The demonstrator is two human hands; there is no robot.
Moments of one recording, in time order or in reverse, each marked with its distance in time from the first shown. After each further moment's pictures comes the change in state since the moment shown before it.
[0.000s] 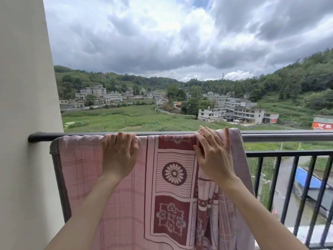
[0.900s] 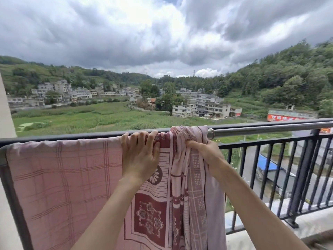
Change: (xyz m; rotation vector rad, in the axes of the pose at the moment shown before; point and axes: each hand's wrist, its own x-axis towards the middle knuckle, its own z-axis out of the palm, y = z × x) left_hand -0.001 0.098 0.038 -0.097 0.013 0.189; right_hand 0.003 0.012 -0.049 1.113 -0.262 0.990
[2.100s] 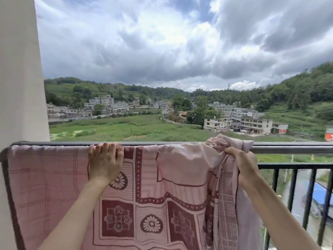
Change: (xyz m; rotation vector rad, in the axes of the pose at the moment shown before) left_hand 0.011 0.037 -0.012 0.170 -0.093 -0.328; right_hand 0.062 -0.012 -0.195 0.314 0.159 -0.008
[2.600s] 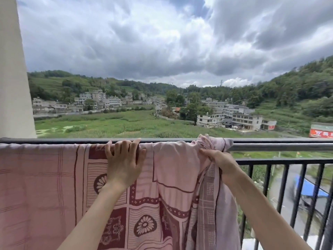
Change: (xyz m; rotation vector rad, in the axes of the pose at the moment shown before) left_hand -0.008 0.058 0.022 -0.003 0.022 0.152; right_hand 0.004 0.019 0.032 -0.208 -0.204 0.208
